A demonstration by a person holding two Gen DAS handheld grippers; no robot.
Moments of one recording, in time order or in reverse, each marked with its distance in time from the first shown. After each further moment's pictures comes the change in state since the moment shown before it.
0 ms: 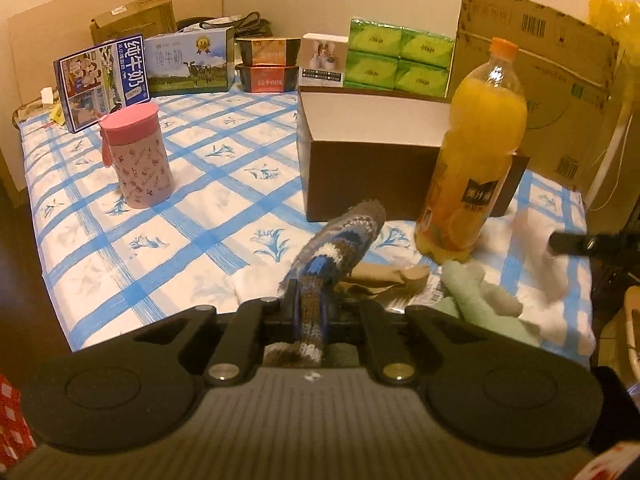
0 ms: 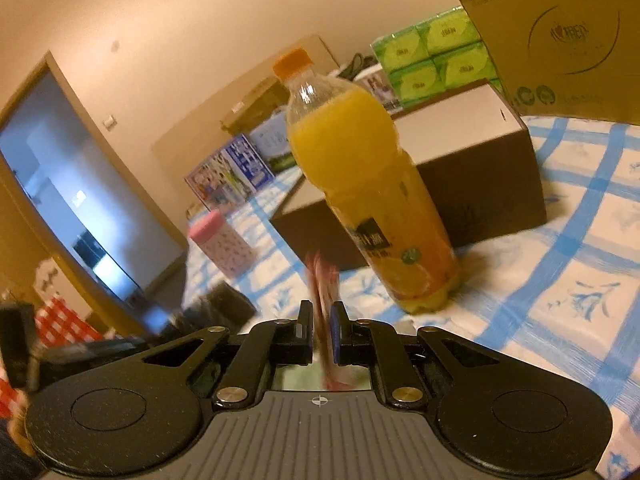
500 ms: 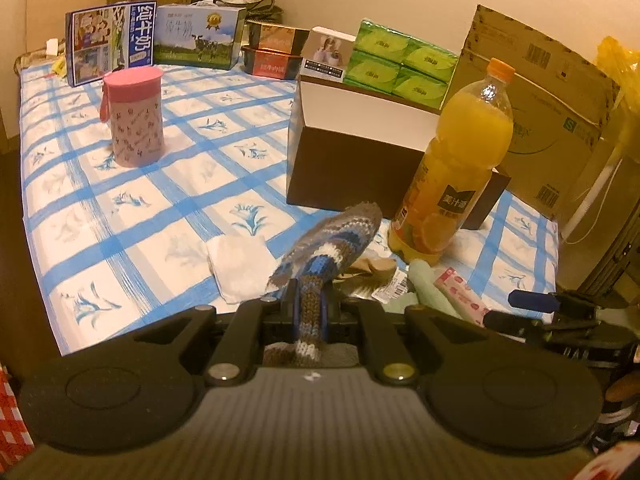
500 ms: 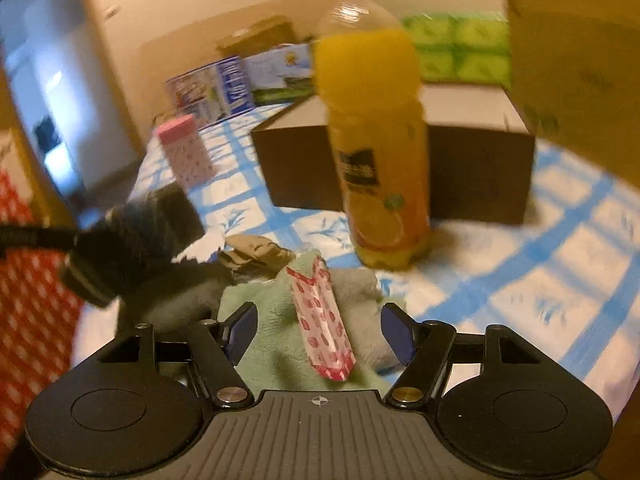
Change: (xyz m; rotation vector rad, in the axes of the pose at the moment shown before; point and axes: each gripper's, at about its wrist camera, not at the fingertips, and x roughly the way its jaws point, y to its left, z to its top) left arm -0.014 0.002 -0.014 -0.154 0.018 -0.077; right arm 0.023 0.026 -0.045 -0.342 0.129 -0.192
